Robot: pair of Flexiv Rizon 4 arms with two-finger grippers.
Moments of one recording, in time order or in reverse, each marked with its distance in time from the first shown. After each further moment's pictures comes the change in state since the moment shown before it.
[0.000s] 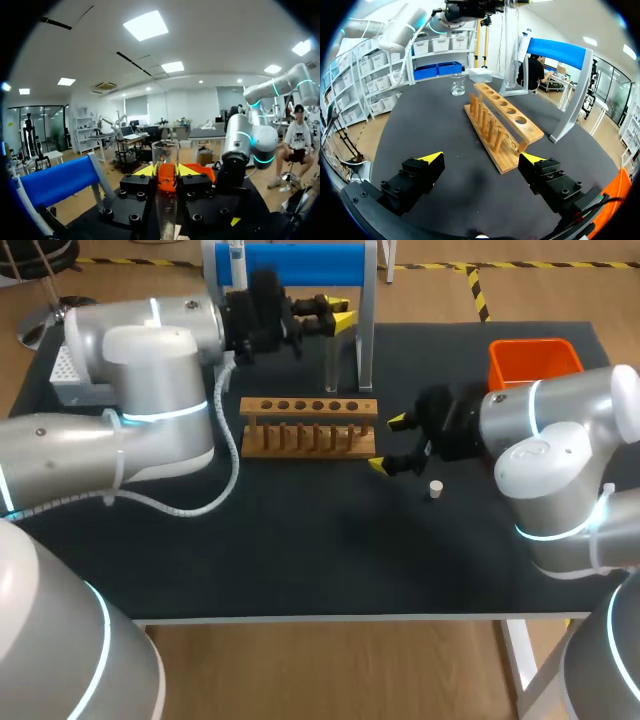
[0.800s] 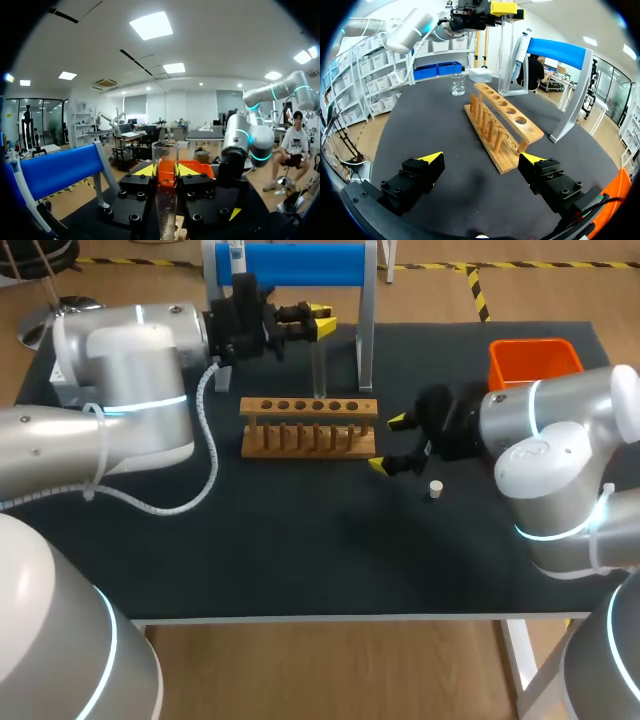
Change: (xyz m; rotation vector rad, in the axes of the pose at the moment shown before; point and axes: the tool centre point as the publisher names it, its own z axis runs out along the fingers) left arm -0.018 0.020 -0.017 0.000 0.024 -0.043; right arm 0.000 0.000 0.000 0.000 0.000 0.000
